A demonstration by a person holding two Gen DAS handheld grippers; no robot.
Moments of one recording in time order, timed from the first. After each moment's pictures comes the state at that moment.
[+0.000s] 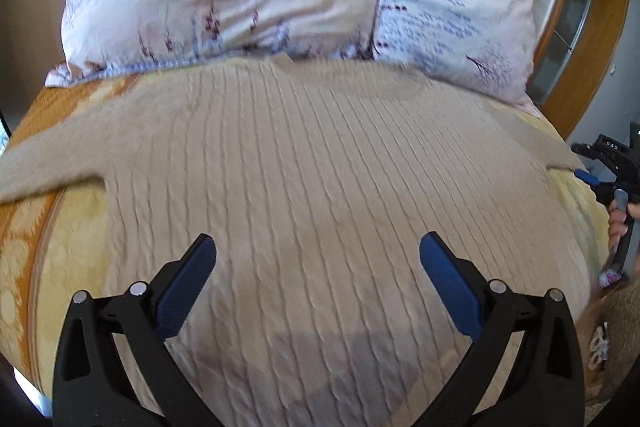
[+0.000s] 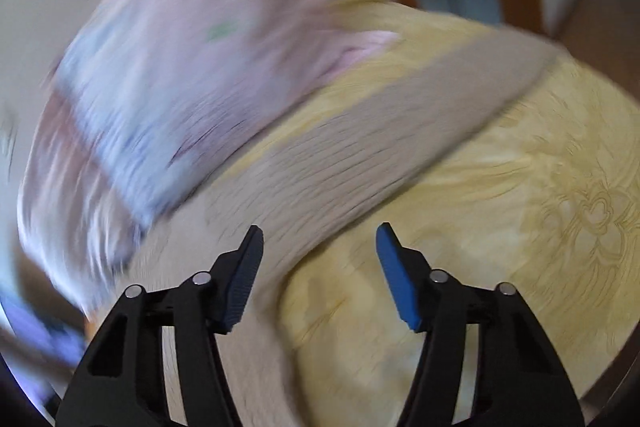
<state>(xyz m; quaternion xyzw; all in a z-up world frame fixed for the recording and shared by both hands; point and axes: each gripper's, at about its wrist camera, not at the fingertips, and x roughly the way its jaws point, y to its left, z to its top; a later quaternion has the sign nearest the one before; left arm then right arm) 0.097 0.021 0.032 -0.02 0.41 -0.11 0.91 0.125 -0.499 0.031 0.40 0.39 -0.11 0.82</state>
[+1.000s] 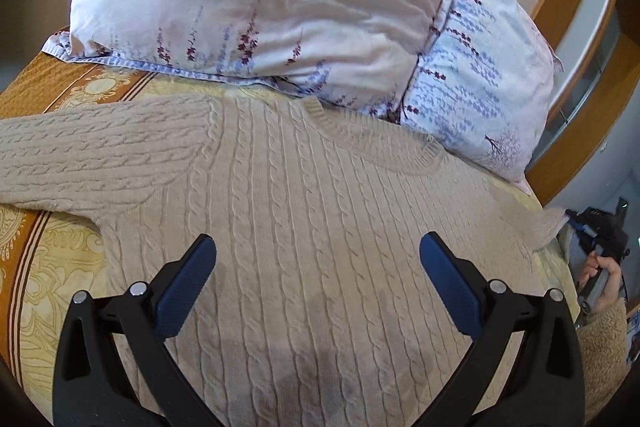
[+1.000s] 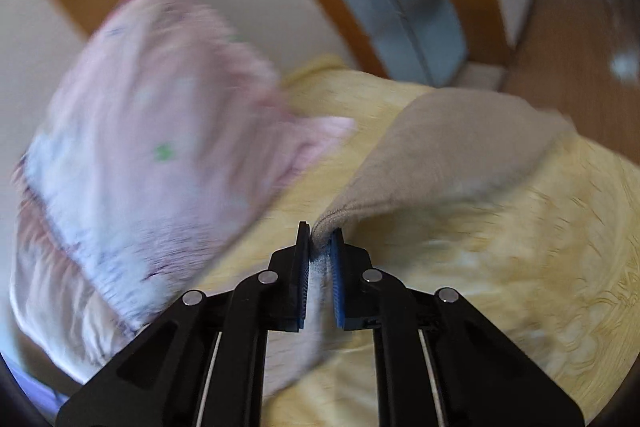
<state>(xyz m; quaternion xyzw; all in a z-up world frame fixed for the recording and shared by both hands) 0.153 0.069 0.039 -0.15 0.39 -0.12 0.90 0.163 -0.508 0.082 0.35 0.30 -0.12 0.88</state>
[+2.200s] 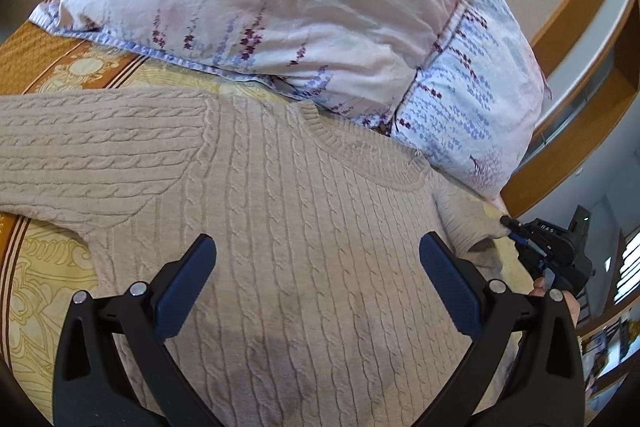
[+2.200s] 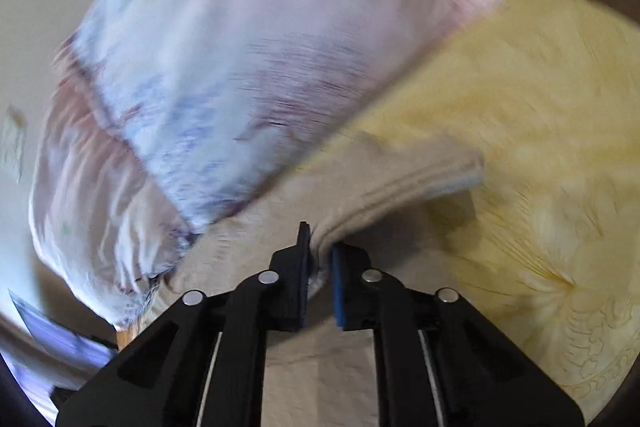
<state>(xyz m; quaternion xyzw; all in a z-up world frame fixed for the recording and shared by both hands) 0.171 0.094 0.040 -0.22 0.40 -0.16 0.88 0.211 -0.345 0.059 0.34 0.36 -0.01 0.87</state>
